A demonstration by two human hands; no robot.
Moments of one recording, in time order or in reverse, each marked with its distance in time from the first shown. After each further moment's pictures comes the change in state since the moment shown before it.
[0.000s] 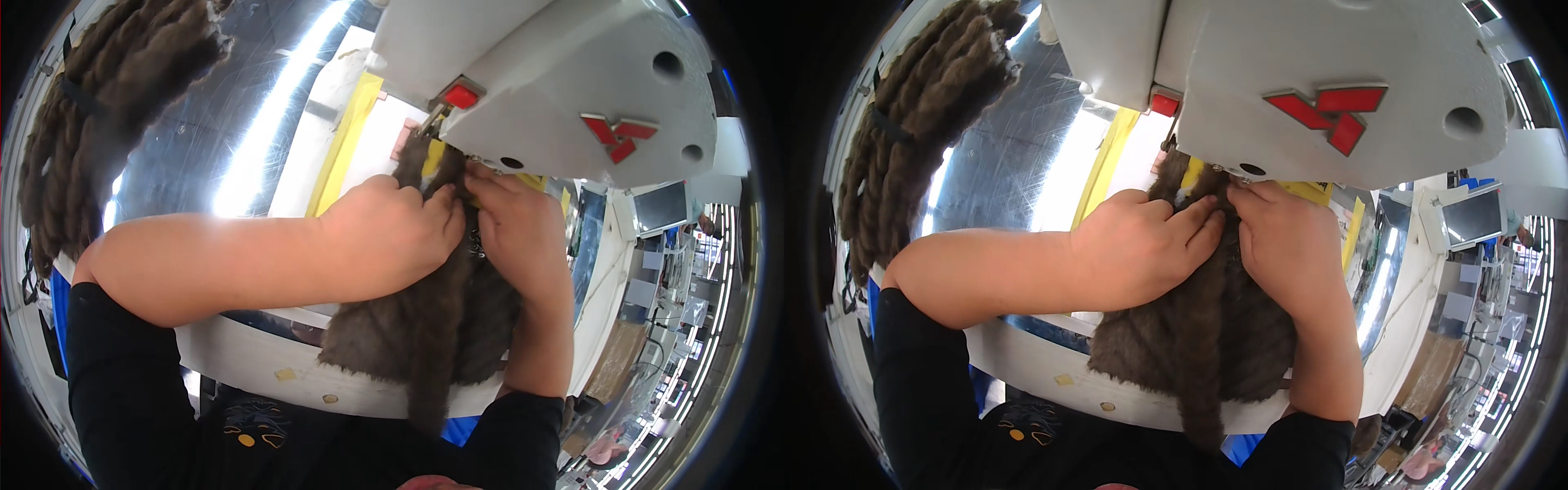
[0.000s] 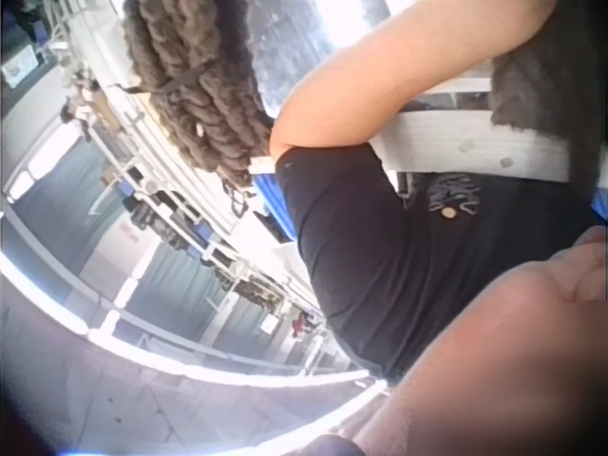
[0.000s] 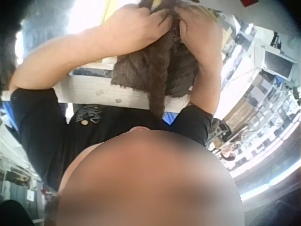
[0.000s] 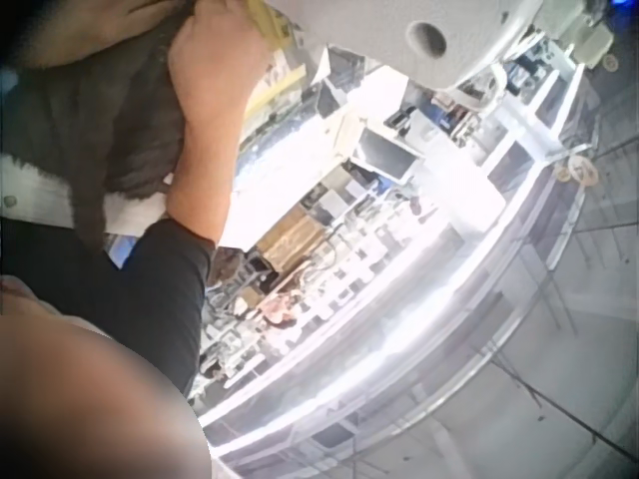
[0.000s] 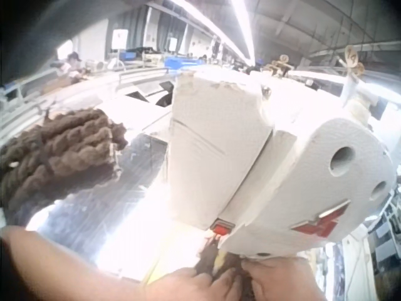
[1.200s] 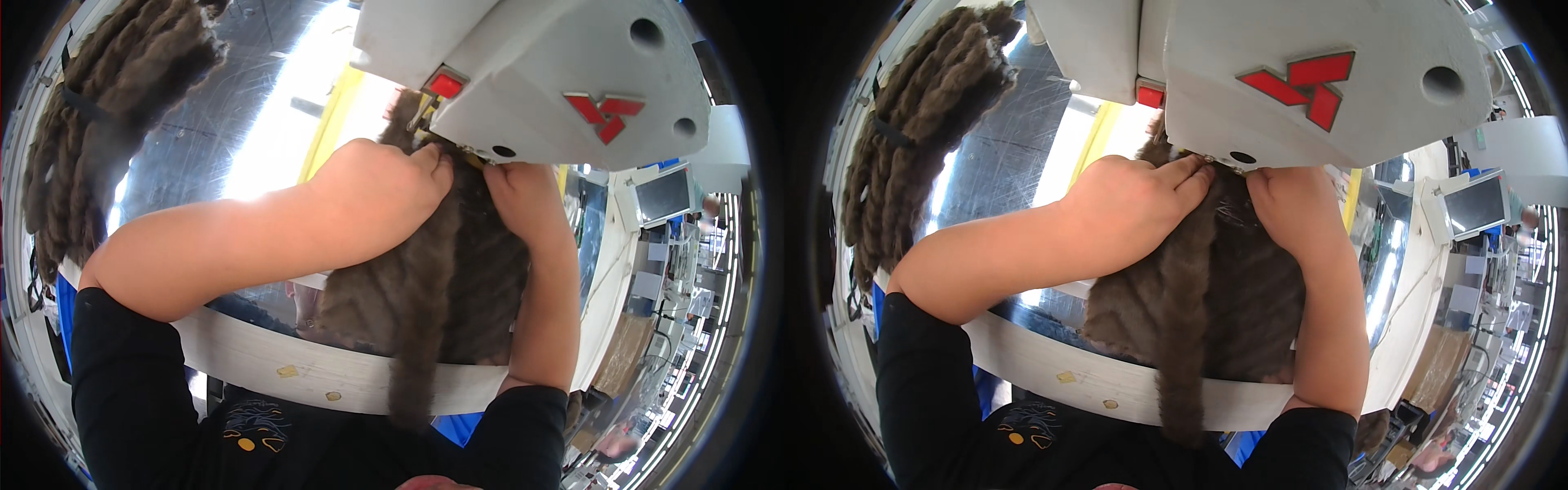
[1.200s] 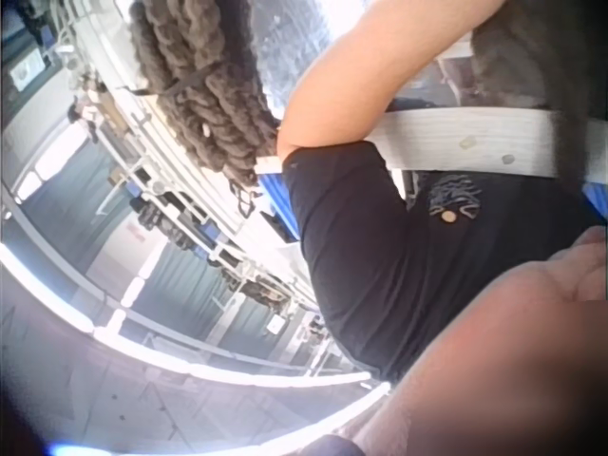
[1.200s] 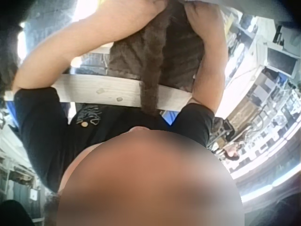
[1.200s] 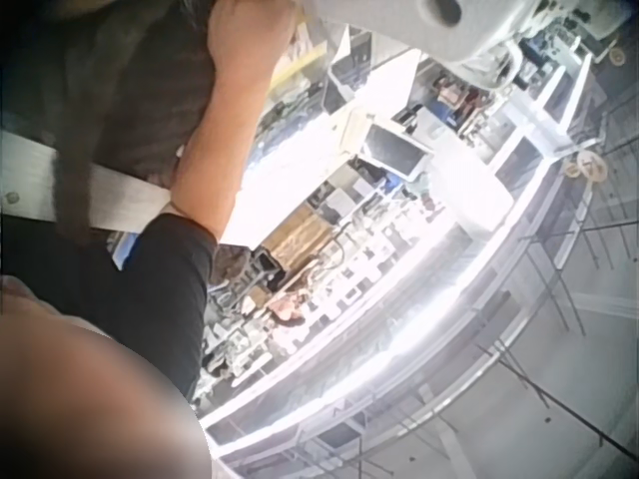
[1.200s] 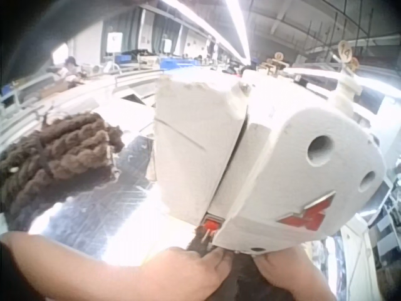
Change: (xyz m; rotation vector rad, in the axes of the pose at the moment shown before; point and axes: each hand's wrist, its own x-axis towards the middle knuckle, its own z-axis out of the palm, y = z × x) left_hand 0.011 -0.023 -0.006 0.006 -0.133 -0.135; right_hand 0.021 0.031 0.017 0.196 0.096 0.150
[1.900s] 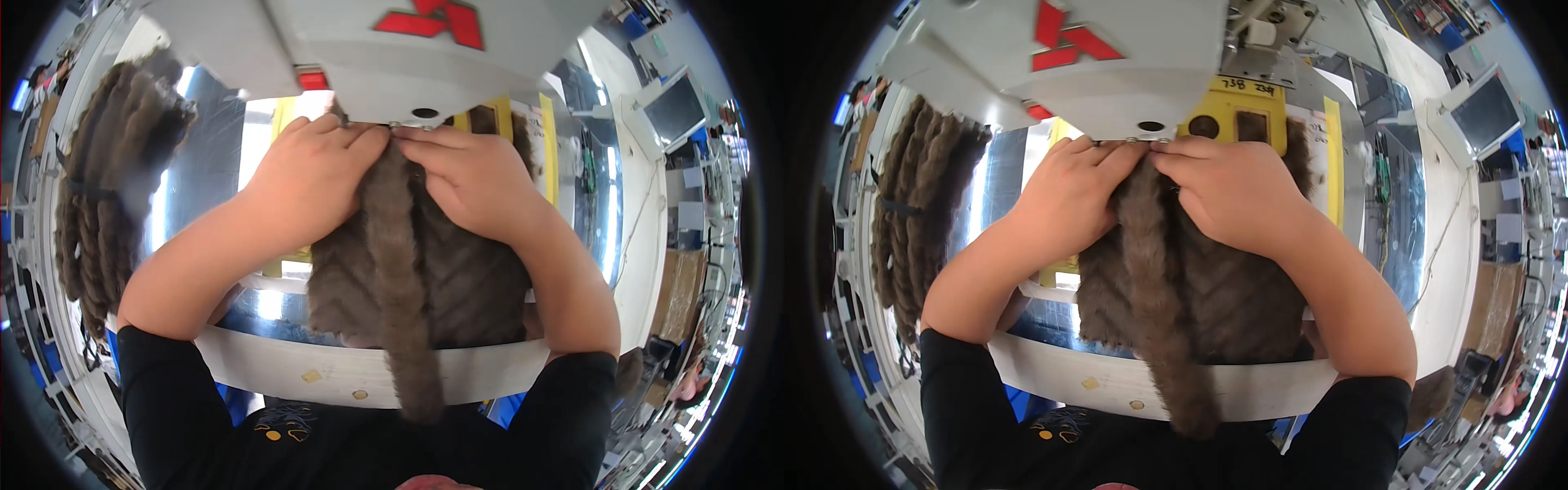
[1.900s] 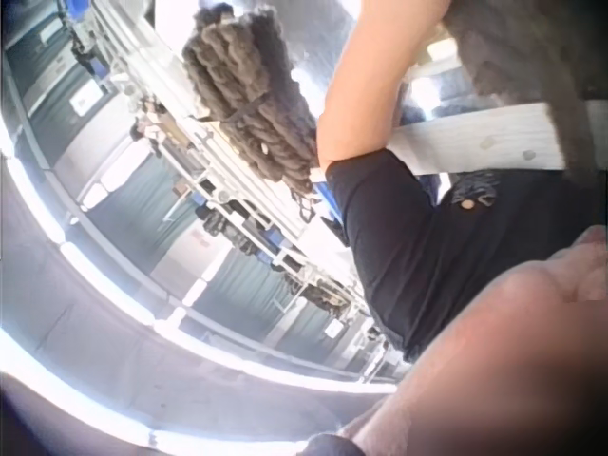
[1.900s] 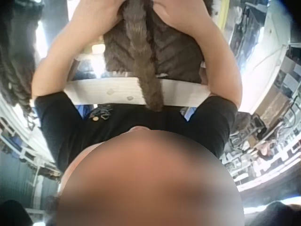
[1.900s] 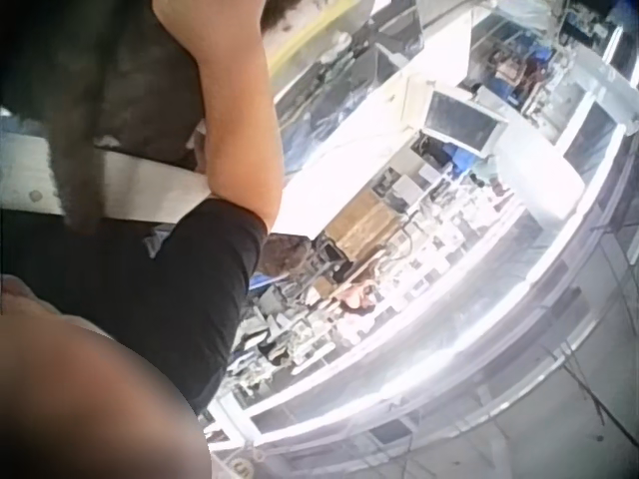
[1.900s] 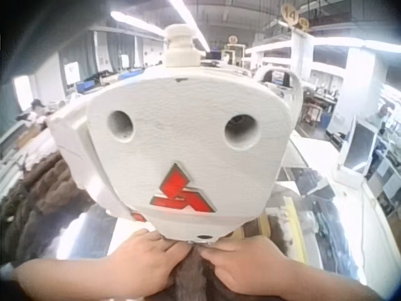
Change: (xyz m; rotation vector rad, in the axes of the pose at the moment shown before) left_hand 0.008 -0.019 -0.013 -0.103 -0.038 -0.007; right_hand -0.024 -0.004 0.017 0.129 0.069 -0.365
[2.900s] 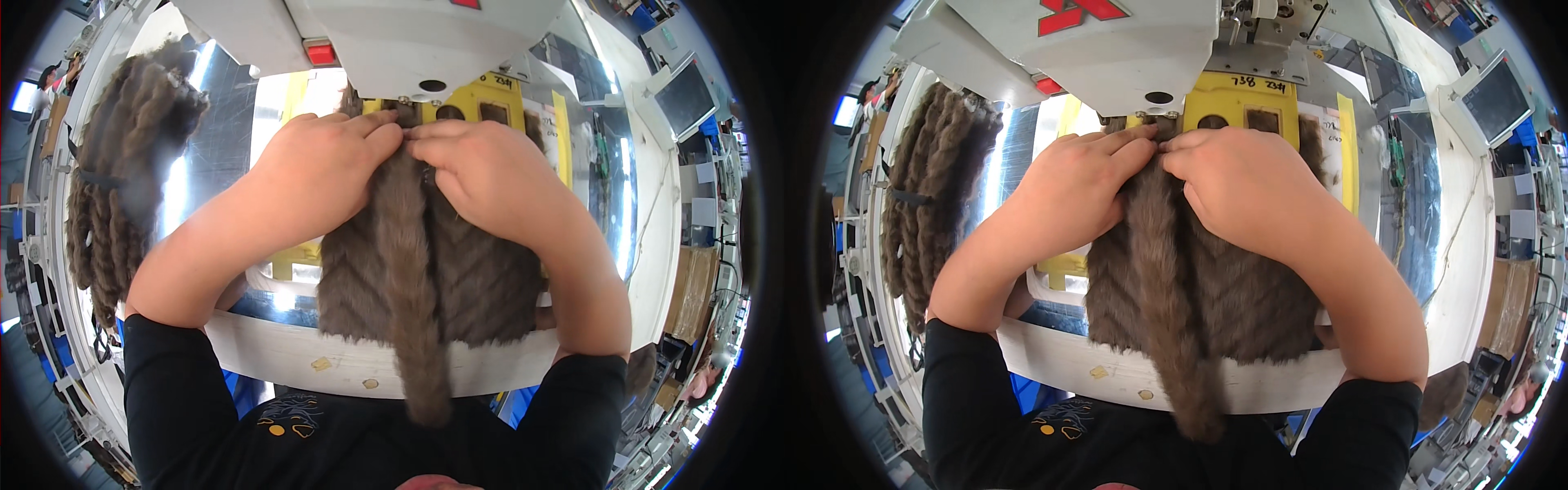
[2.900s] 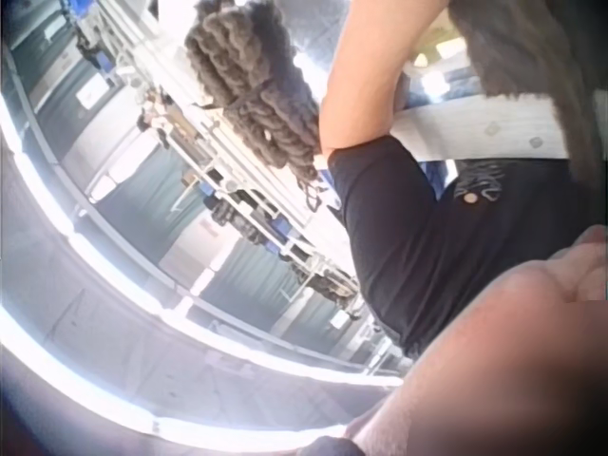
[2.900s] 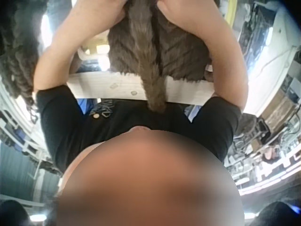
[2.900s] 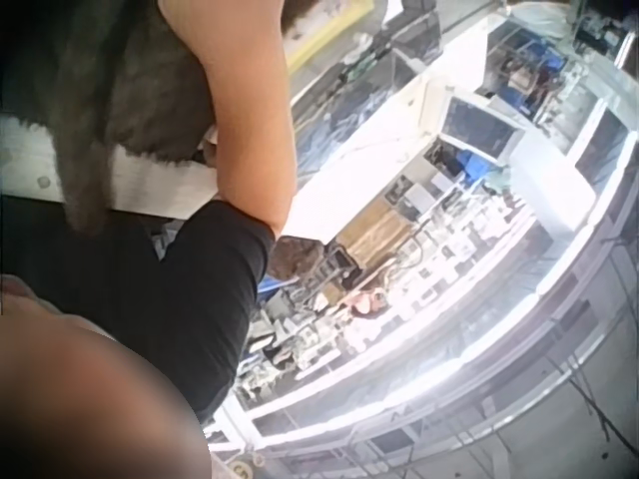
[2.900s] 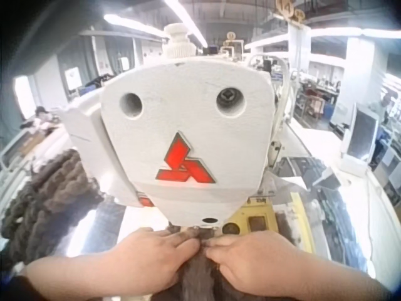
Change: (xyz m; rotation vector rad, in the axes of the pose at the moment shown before) left_hand -0.001 0.011 -0.017 -0.028 -0.185 -0.018; right_hand 0.001 -0.025 -0.015 -0.017 -0.146 0.049
